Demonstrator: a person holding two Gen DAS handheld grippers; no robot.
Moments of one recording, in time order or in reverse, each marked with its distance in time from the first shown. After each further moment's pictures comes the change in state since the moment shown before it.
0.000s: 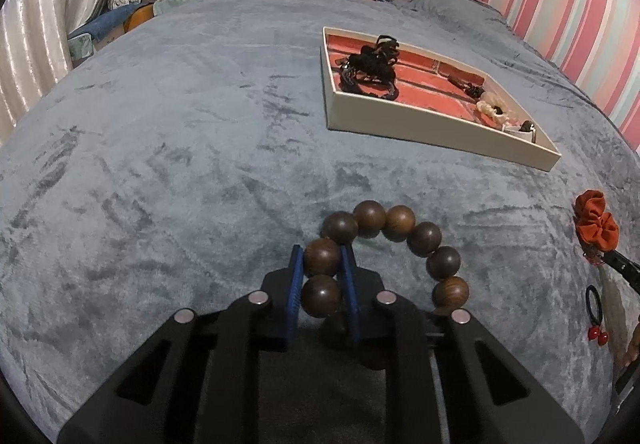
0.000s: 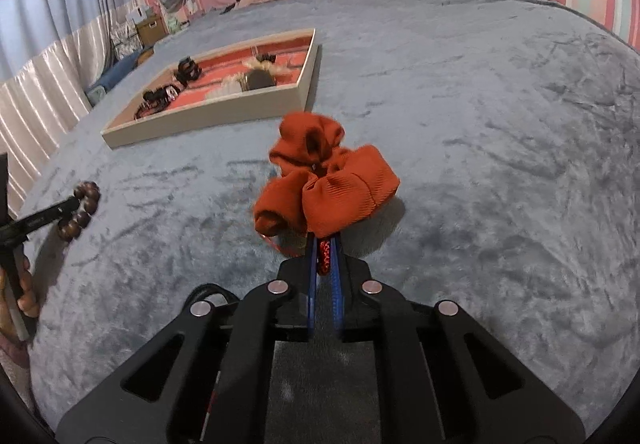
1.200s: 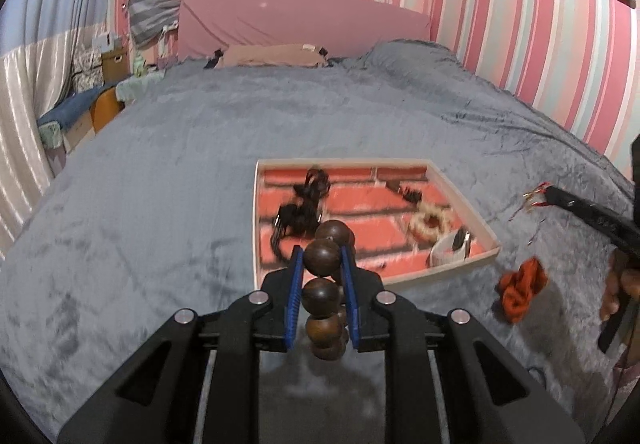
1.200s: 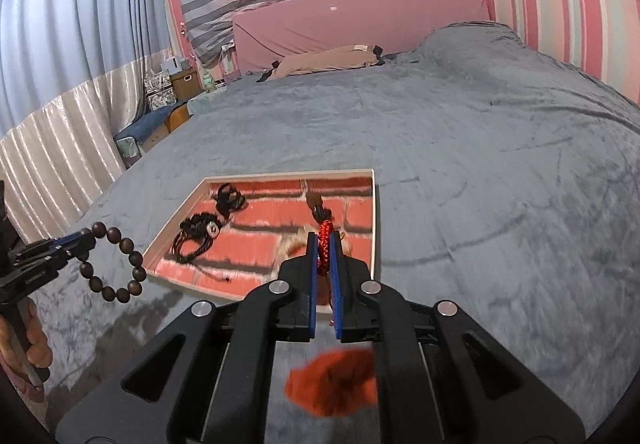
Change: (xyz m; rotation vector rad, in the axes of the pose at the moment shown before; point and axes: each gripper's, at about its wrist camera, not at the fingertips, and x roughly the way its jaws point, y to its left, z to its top) left arm -0.049 -0.064 0.117 0.156 -0.219 -0.083; right arm 0.006 0.057 0.160 -0.069 -0.216 0.096
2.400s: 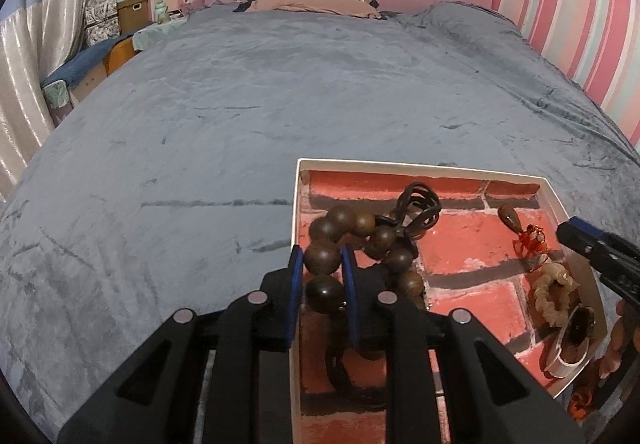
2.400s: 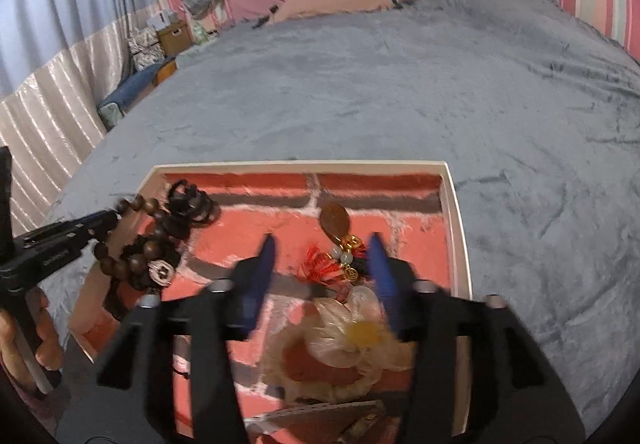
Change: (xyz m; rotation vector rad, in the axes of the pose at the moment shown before) left arm 0.188 0.069 0.044 -0.099 0.190 0.126; right arm 0.188 0.025 0.029 0.000 0.184 0.024
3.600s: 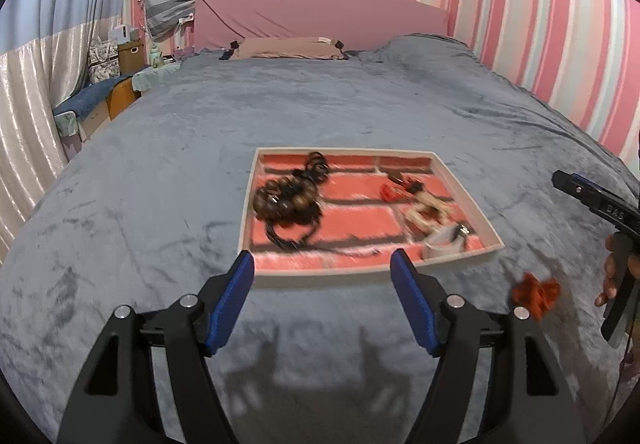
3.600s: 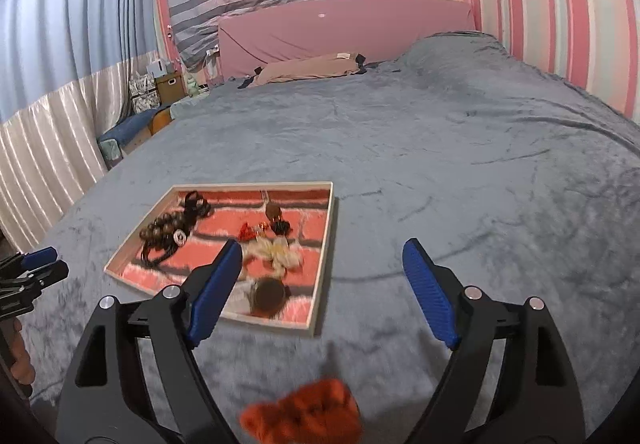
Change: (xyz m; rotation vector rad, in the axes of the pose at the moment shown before) left arm -0.191 -0.069 -0.111 0.061 -0.157 -0.055; right arm -0.193 -0.055 -0.071 -0.012 -0.207 -0.097
